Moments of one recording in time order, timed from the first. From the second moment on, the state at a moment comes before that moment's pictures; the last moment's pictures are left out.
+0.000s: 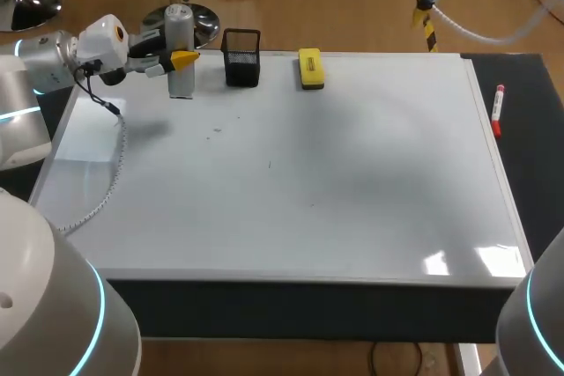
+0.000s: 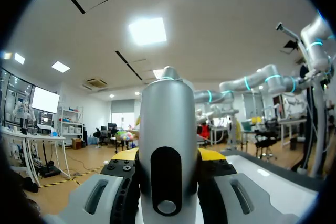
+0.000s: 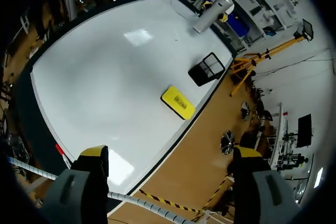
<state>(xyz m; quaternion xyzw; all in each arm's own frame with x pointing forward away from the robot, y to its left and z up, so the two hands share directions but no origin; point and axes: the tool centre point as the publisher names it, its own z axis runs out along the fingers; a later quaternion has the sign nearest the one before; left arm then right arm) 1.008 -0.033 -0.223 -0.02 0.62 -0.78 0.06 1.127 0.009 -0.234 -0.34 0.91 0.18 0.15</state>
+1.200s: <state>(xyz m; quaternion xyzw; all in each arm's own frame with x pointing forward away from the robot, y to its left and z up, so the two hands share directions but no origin) 1.008 -0.033 -0.223 -0.02 0.62 -0.78 0.06 1.114 -0.054 -0.219 -0.26 0.92 0.25 0.13</state>
